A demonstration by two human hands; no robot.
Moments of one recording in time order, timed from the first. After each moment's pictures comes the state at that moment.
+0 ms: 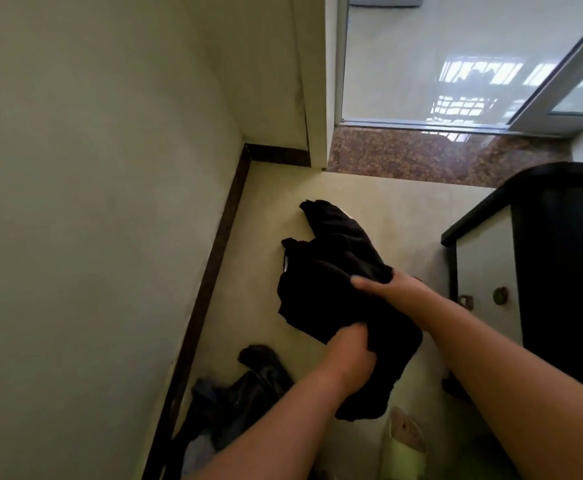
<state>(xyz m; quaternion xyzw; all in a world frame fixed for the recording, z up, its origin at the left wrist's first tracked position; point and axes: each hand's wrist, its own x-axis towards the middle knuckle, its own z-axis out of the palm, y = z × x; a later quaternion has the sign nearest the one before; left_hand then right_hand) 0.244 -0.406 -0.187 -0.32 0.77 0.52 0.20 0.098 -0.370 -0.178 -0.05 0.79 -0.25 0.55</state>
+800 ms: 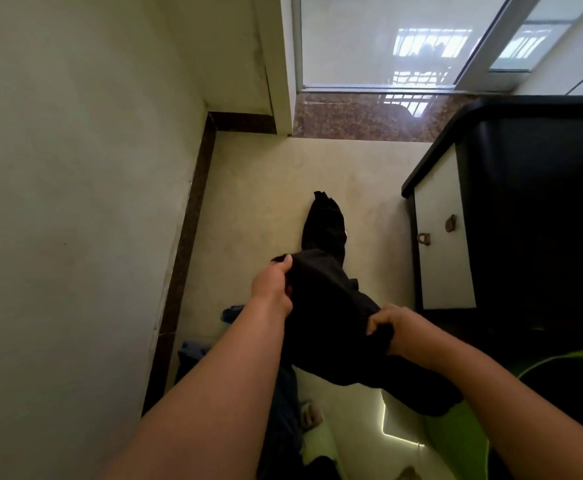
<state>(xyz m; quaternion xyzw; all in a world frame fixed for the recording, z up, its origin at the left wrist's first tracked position) 0.297 -0.430 -0.207 -0.60 0.25 0.76 -0.03 0.212 -0.217 -0.158 -0.31 0.77 -0.11 0.55</state>
